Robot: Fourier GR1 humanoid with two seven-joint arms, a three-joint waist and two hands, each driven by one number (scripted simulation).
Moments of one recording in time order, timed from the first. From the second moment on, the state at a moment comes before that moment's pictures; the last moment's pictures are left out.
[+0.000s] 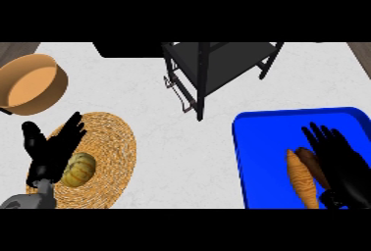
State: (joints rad) left arm -0.05 0.31 0.01 -1.39 0.23 0.07 0.28; right arm 0.05 -0.70 0.38 -1.68 1.00 -0.02 0.37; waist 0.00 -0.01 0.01
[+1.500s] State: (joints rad) left arm -0.08 0.26 0.04 -1.41 0.18 0.03 0.31; right arm -0.14 -0.47 0.48 -1.49 0.96 0.27 -0.06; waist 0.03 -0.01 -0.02
